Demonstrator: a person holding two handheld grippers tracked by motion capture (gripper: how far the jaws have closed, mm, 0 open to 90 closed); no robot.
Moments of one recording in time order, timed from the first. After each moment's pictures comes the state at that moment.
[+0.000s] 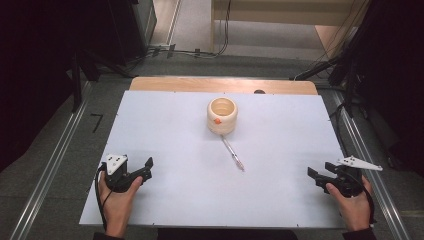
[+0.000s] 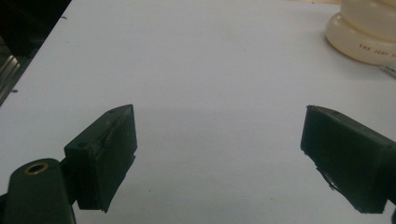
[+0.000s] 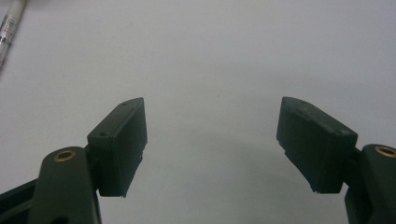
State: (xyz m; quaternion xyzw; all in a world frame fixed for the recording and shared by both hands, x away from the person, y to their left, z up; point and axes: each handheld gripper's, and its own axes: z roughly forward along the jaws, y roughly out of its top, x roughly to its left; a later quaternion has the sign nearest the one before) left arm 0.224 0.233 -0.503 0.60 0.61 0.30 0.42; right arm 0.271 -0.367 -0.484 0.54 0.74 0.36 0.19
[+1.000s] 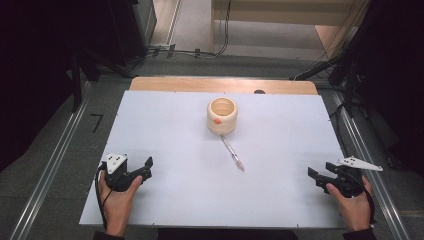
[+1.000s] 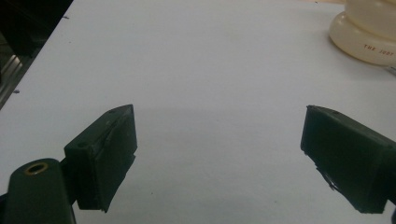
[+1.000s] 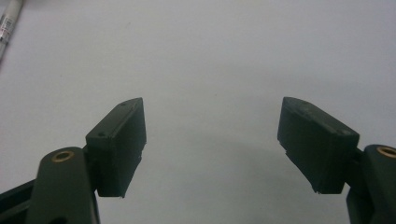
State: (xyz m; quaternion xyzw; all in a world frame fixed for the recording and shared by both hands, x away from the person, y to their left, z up) left arm 0.226 0.233 -0.504 0.60 0.62 0.31 0.41; right arm 0.271 -0.368 -0.485 0.54 0.74 0.36 0.19
